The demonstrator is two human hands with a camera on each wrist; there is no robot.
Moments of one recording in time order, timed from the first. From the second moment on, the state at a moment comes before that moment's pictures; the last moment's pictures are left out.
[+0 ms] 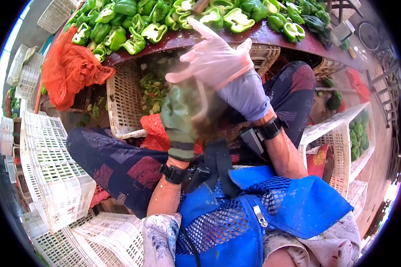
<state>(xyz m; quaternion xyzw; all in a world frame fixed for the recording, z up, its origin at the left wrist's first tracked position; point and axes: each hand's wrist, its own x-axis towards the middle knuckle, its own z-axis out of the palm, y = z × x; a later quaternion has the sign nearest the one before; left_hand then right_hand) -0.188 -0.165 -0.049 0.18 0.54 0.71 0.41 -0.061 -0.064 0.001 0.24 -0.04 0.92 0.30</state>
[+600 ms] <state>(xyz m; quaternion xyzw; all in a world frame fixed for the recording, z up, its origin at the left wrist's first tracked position) -0.167 -0.159 -0.004 0.66 0.67 0.32 -0.10 -0.090 -0.057 -0.019 0.18 -0.52 0.74 0.39</state>
